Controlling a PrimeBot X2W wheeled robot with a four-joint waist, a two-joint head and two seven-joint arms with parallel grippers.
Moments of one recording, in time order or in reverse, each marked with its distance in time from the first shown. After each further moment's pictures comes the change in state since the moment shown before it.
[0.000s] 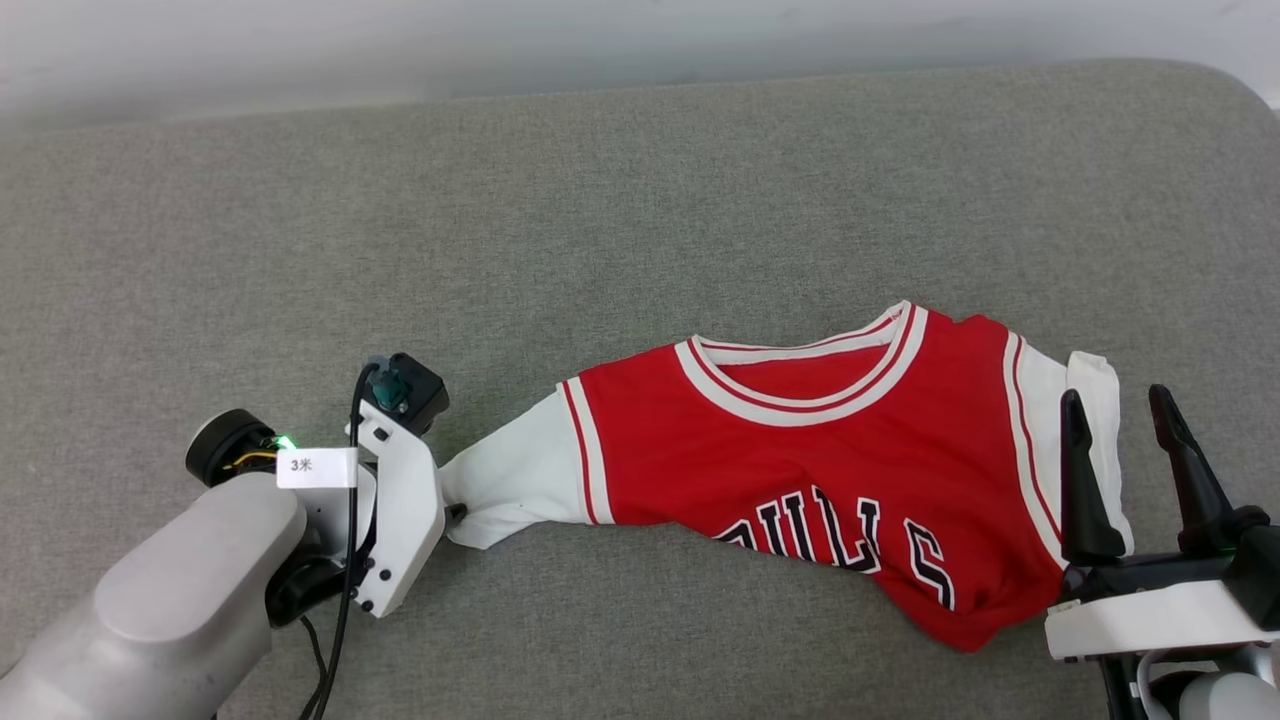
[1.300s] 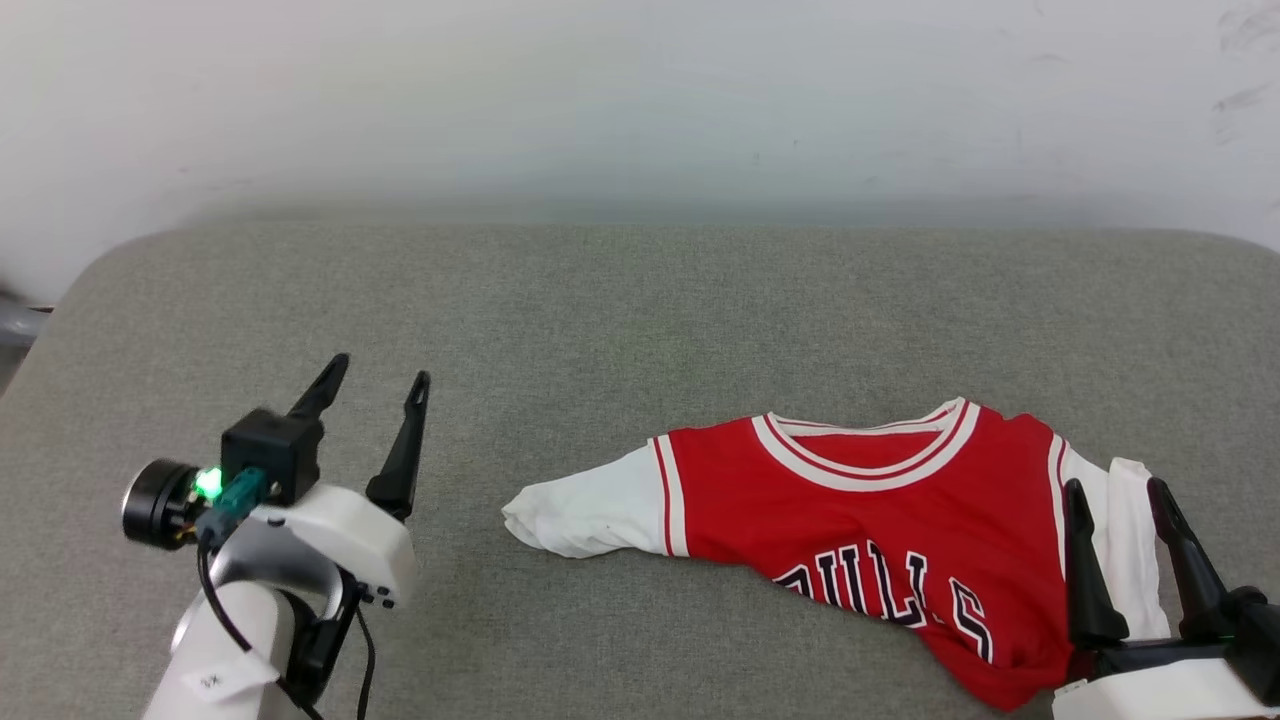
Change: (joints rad) left arm 0.486 -0.399 0.885 -0.208 0.651 0.004 -0.731; right arm 0.130 -0.001 -0.012 0.008 0.042 0.000 0.000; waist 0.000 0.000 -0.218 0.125
